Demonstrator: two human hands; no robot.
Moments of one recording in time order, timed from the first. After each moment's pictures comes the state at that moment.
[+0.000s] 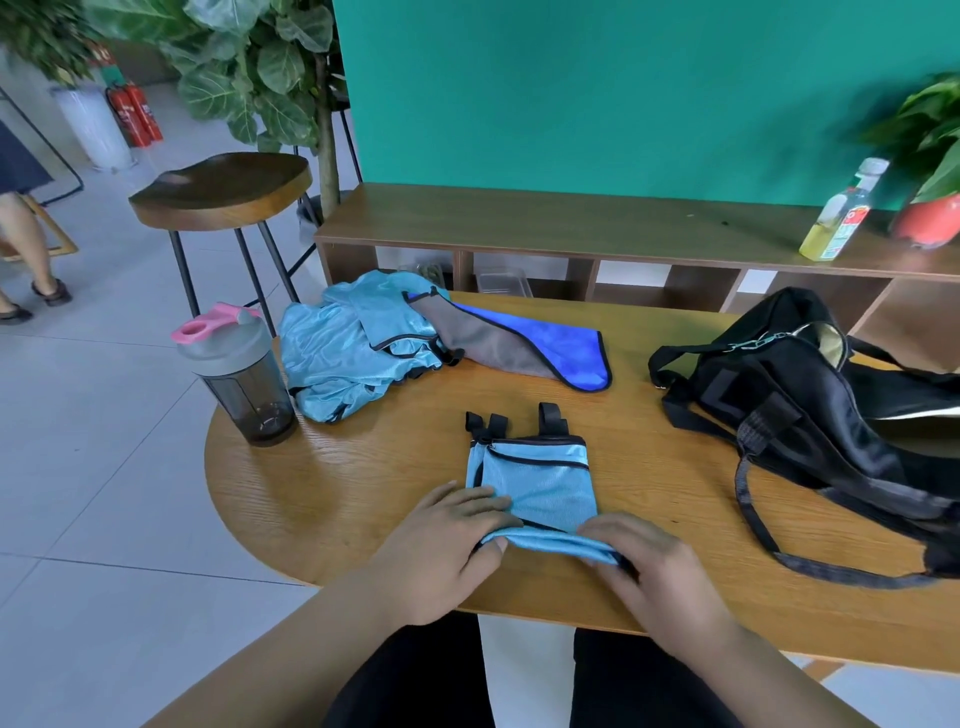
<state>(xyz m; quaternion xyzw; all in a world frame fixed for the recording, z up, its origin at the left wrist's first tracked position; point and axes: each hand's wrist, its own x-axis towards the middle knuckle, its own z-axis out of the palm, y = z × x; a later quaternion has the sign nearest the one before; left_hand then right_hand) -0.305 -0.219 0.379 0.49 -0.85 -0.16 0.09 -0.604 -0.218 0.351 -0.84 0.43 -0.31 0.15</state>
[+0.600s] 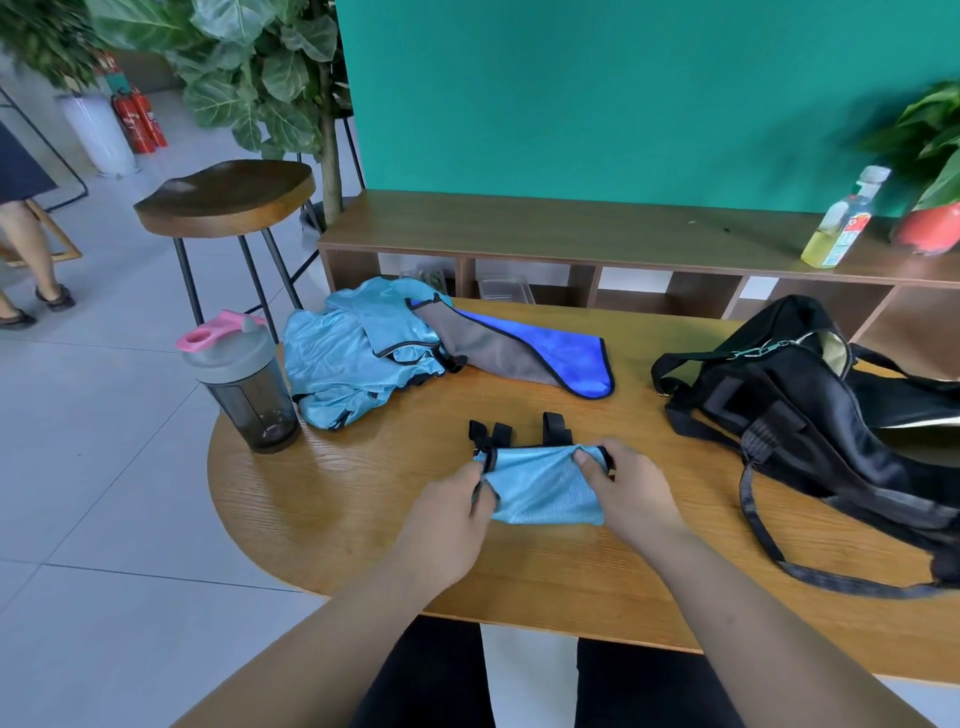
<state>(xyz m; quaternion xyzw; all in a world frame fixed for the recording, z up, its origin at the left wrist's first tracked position) -0.327 -0.238 0.391 0.65 -0.67 -0.27 0.25 -0.560 -0.298 0.386 -0.64 0.67 -0.26 0.29</state>
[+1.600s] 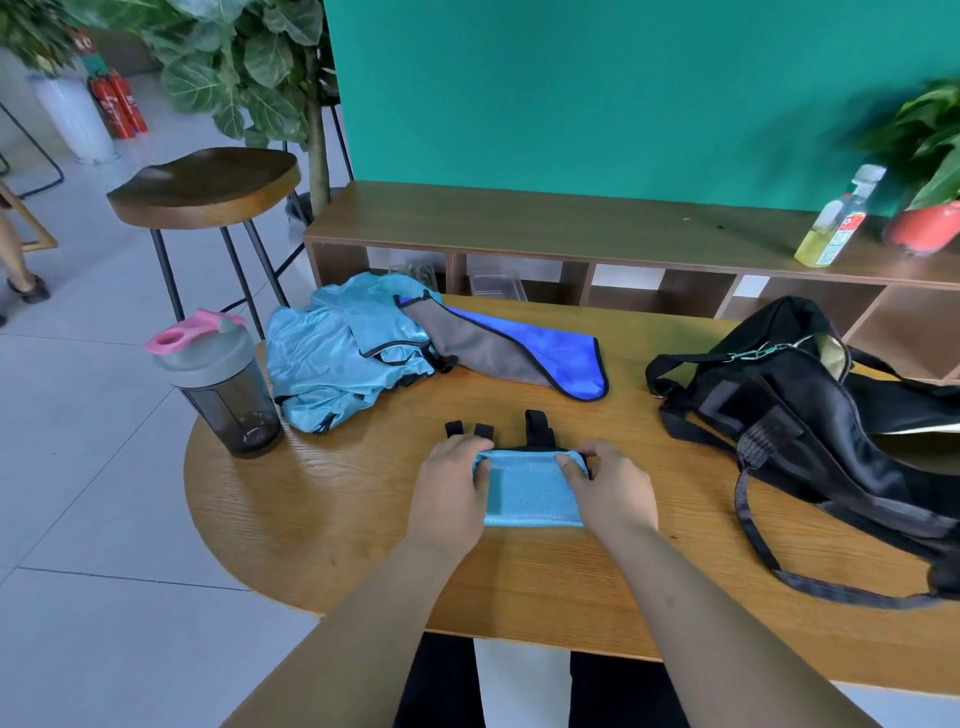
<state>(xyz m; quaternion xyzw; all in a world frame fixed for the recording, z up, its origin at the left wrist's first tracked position) -0.338 -0.297 0.344 0.64 -0.67 -0.13 0.36 -0.542 -0.316 0.368 -0.58 0.75 -0.23 0.22</state>
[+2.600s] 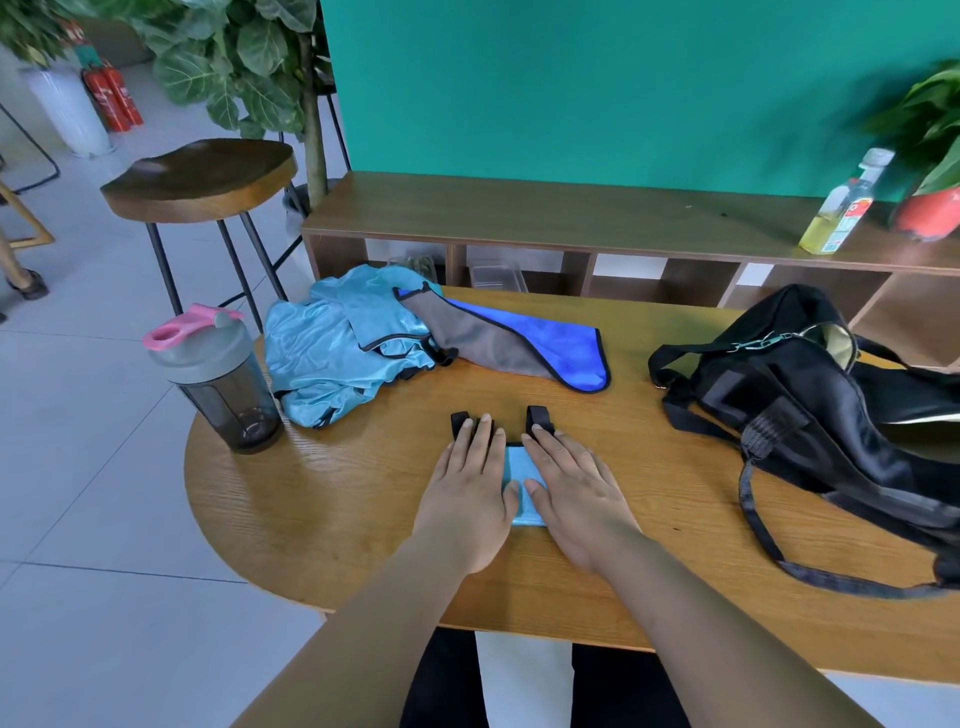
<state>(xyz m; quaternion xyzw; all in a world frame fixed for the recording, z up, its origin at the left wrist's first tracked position) -0.349 -0.293 0.334 0.64 -0.77 -0.08 0.06 -0.531 -0.306 0.342 -0.81 0.58 -0.05 0.09</state>
